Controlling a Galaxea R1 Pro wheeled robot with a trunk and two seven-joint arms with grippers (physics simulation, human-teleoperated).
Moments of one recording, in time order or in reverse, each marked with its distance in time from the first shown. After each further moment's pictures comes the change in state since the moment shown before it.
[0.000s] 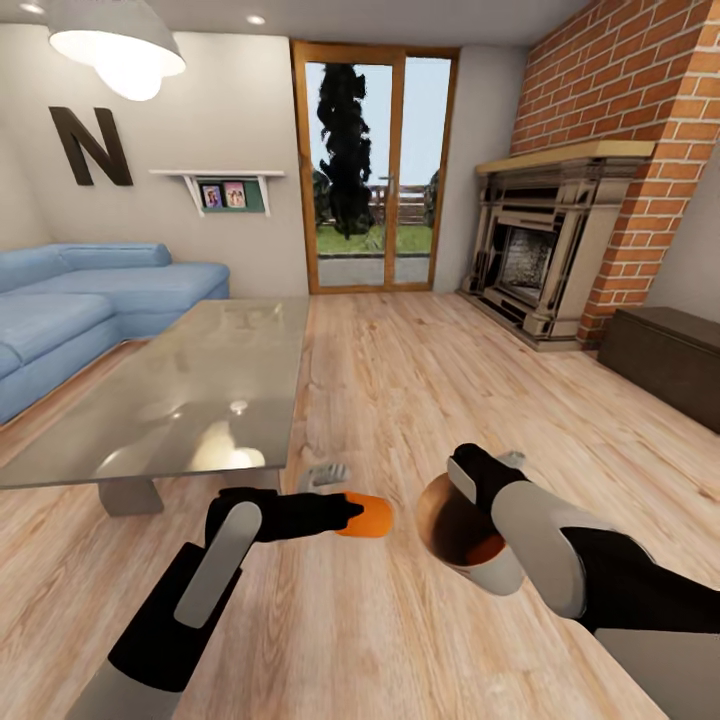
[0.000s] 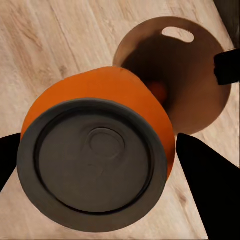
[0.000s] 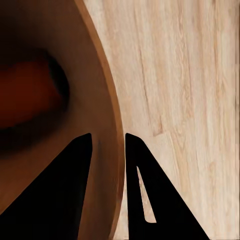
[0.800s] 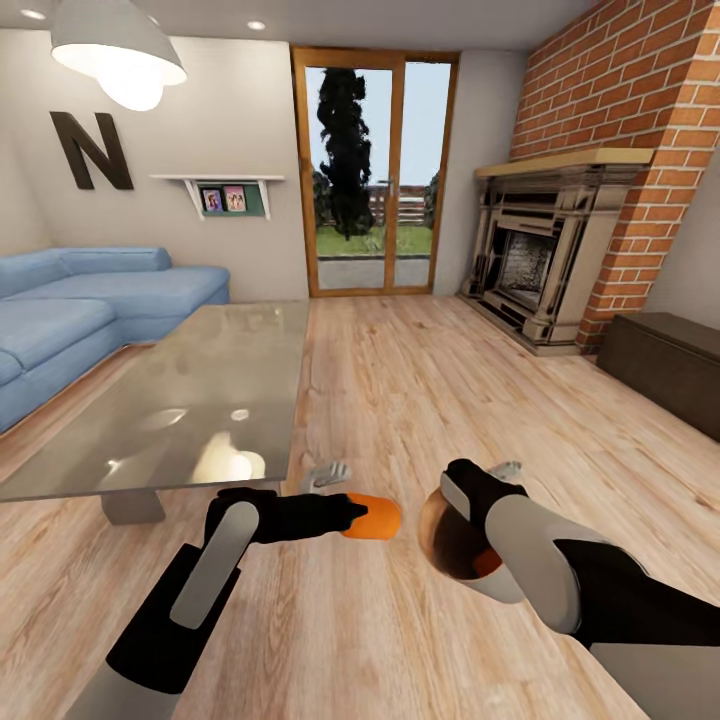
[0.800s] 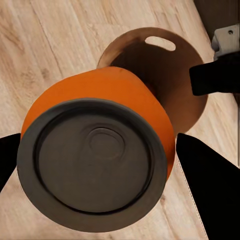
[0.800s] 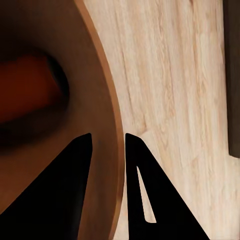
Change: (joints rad) left arm 0.005 0.003 0.003 -0.004 0.063 0.000 -0.004; right arm 0.039 0.022 -0.004 0.023 -0.005 -0.061 -0.098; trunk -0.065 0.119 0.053
